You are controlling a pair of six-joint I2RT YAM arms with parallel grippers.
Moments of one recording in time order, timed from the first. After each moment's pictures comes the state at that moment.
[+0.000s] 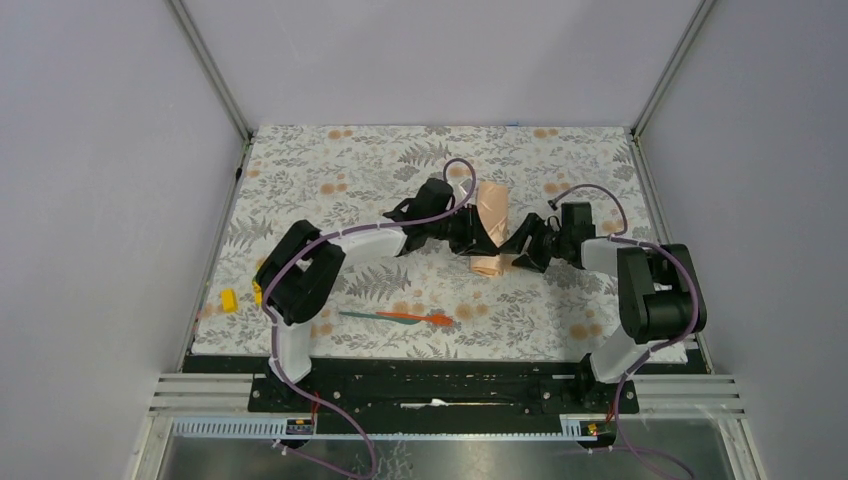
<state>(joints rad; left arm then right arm) -0.73 1.92 1.24 0.13 0.61 -0.97 0.08 1.67 0.68 0.08 -0.64 0.68</state>
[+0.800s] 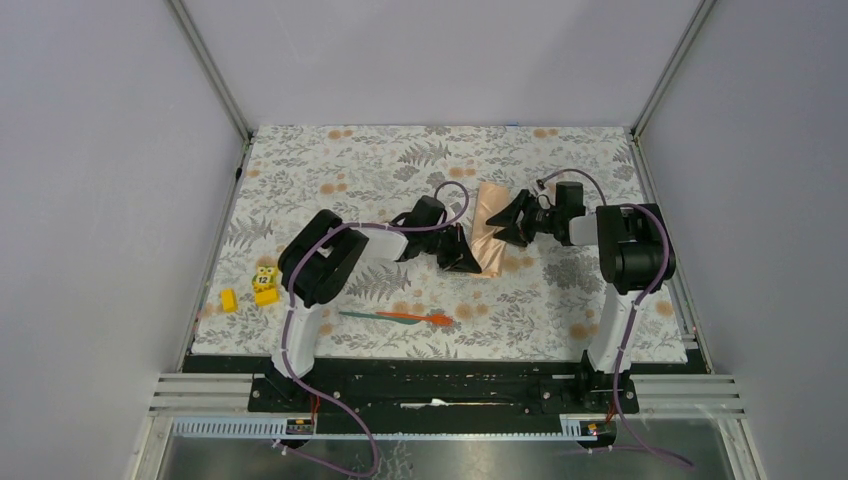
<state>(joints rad) -0.67 2.12 1.21 0.18 0.67 -0.95 0.05 2.01 0.94 0.33 -0.89 0.83</state>
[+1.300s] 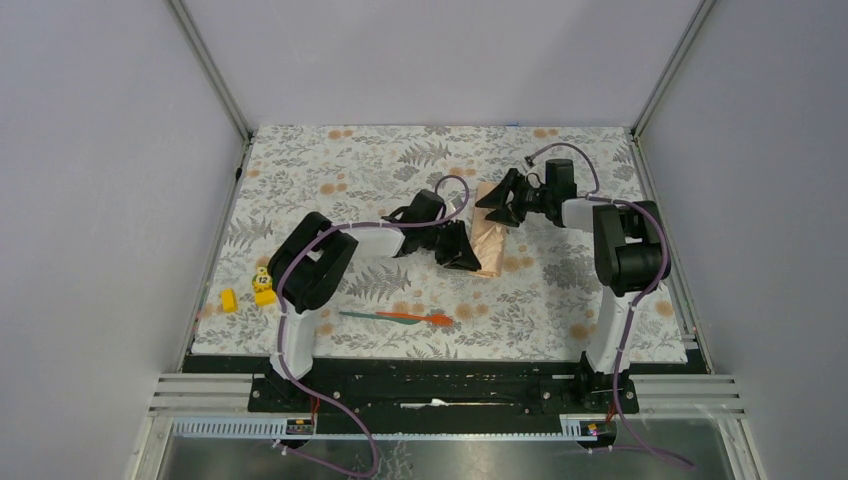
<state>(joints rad) -0.67 2.05 1.20 0.08 0.66 -0.85 0.11 2.00 1.11 0.19 -0.88 0.77</state>
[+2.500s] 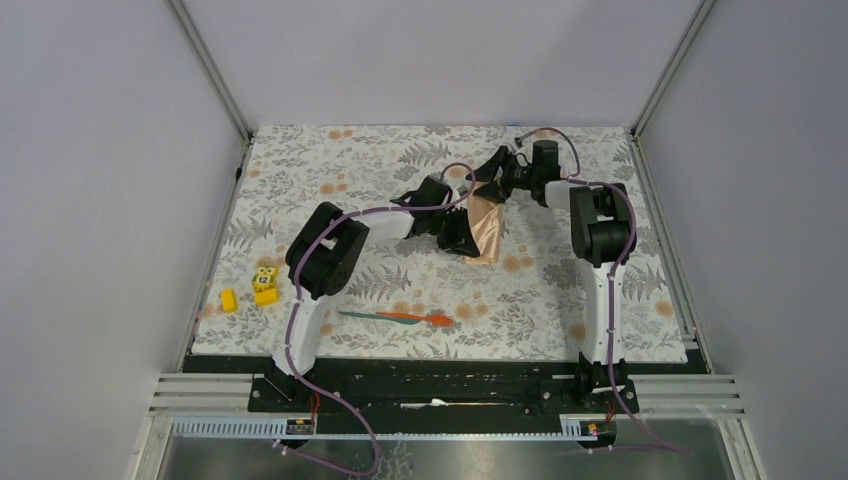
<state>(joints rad) -0.63 2.20 1.46 -0.11 0.61 -0.71 0.12 2.39 1.55 0.30 -0.93 0.94</state>
